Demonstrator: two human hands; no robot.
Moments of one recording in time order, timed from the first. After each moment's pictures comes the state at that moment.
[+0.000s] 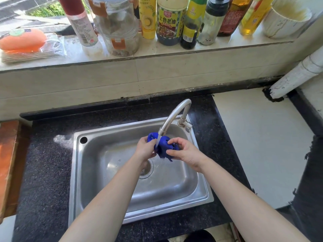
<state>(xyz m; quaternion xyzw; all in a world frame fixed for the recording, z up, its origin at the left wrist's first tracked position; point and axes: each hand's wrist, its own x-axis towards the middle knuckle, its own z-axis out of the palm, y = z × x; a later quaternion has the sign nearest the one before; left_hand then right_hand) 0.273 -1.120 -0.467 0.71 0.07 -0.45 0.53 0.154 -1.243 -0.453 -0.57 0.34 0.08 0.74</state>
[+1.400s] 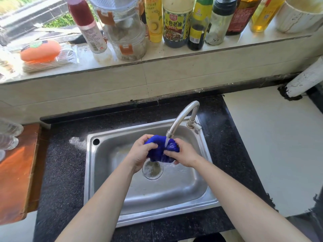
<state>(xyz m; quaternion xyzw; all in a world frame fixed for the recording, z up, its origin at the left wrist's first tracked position) 0.296 -1.079 -0.449 0.67 -0.01 -0.45 0.59 0.183 -1.230 -0.479 -0.71 0.32 0.11 0.62</state>
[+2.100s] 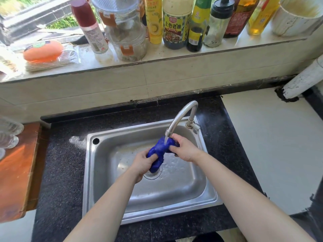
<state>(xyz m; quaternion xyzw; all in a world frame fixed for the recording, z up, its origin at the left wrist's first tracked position) 0.266 -1.062 -0.478 0.73 -0.02 -0.46 0.50 0.187 -1.242 -0.468 -0.71 0.26 0.13 0.64</state>
